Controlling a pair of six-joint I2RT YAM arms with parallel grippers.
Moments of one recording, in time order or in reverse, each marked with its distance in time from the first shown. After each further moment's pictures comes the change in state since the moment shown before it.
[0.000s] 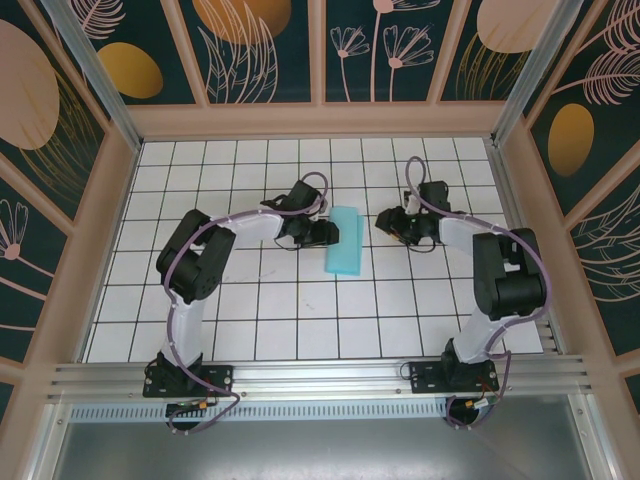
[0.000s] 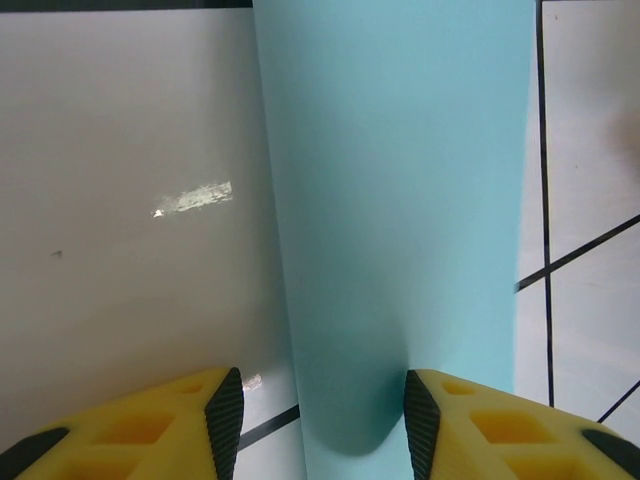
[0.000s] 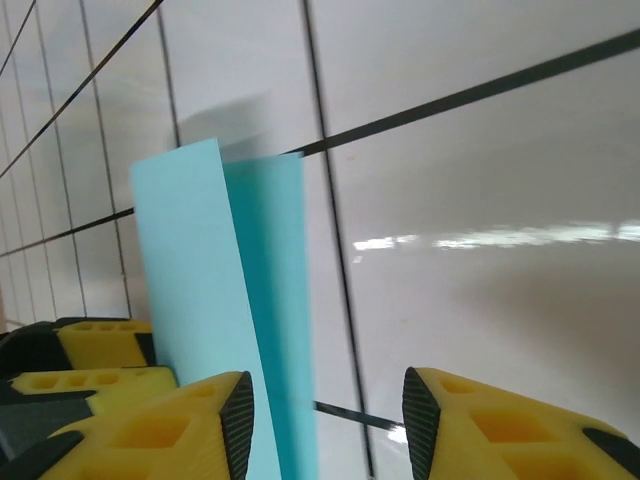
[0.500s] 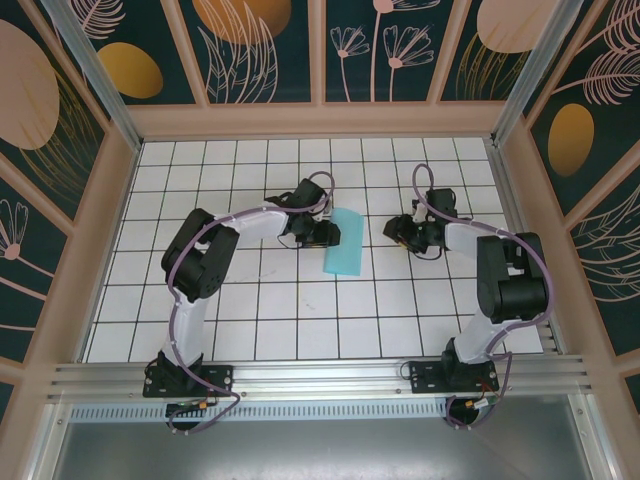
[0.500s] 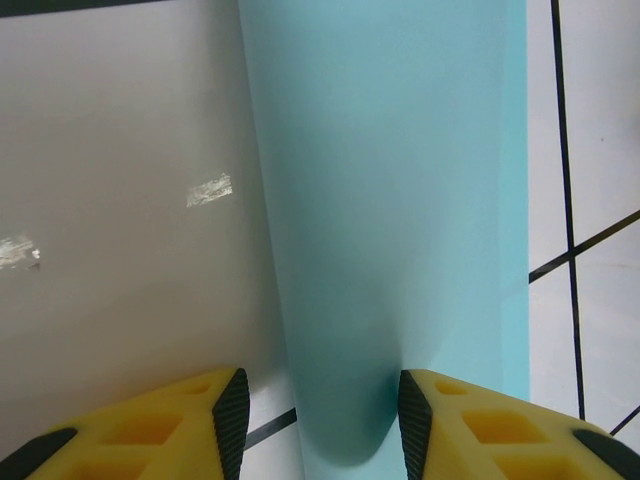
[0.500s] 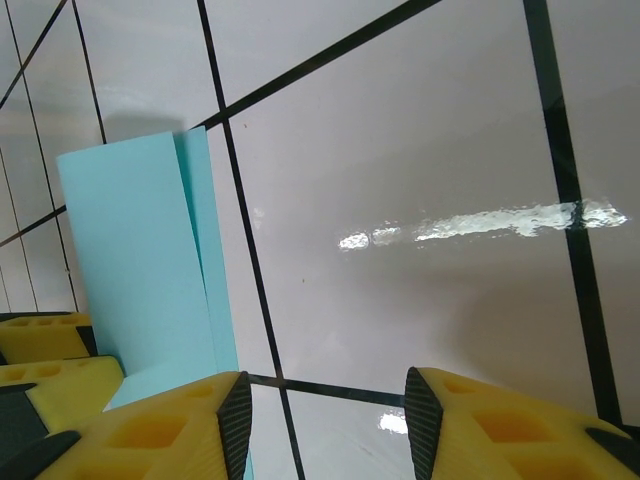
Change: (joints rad) left arm -0.014 0.030 0.072 -0.096 -0.026 0.073; right arm -0.033 -0.021 -0.053 -0.022 0.022 -0.018
